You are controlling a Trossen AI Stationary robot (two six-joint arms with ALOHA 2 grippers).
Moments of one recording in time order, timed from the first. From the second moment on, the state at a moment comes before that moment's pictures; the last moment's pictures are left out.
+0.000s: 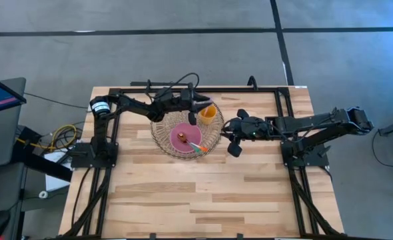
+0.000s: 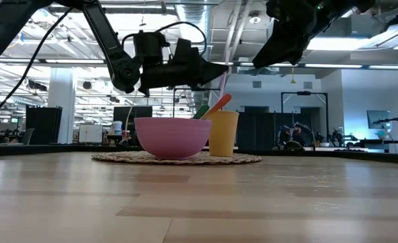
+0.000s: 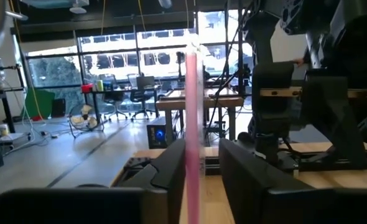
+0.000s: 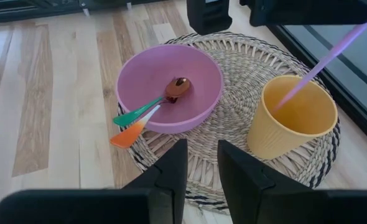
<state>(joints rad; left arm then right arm) 0.43 1.81 0.94 1.23 0.42 0.04 0.04 1.18 0.81 -0.25 0.29 0.17</state>
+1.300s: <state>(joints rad) 0.40 0.87 0.36 1.01 0.42 -0.04 0.09 1.27 0.93 -0.34 0.23 0.18</state>
